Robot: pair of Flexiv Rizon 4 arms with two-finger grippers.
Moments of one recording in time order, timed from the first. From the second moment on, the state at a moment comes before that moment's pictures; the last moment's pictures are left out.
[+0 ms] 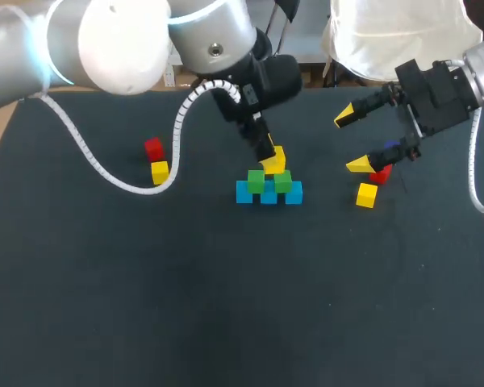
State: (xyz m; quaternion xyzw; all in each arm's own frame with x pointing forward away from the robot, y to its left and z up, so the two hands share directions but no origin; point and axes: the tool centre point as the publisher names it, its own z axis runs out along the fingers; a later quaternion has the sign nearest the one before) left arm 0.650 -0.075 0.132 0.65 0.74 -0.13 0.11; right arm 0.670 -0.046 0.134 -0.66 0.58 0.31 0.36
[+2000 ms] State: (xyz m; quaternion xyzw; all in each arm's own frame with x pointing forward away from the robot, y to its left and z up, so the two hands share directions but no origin) left arm 0.671 -0.082 0.076 0.66 0.72 -0.16 0.13; right arm 0.670 -0.045 0.134 -0.66 0.58 0.31 0.36
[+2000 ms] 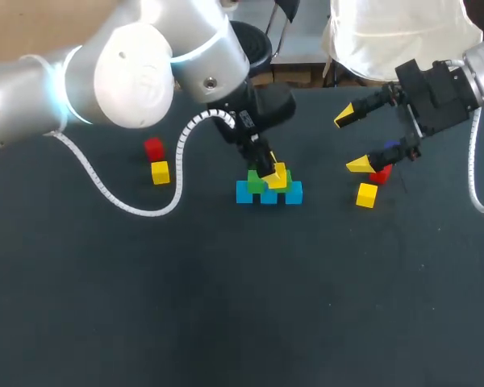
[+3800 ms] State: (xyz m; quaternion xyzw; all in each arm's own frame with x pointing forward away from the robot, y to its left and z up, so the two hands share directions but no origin) left arm 0.680 -0.076 0.068 0.67 0.72 -0.16 0.12; right arm 0.670 -0.045 0.134 -0.66 0.58 0.31 0.36
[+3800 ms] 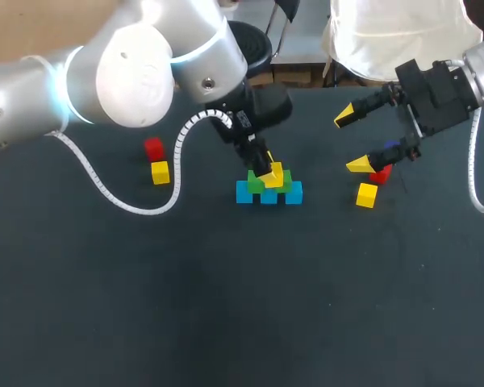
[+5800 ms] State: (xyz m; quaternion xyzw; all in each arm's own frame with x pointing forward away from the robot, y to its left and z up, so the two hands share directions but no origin) left arm 0.691 -0.076 0.062 0.67 0.72 -0.16 0.12; right arm 0.670 -0.045 0.134 -0.66 0.58 0.31 0.36
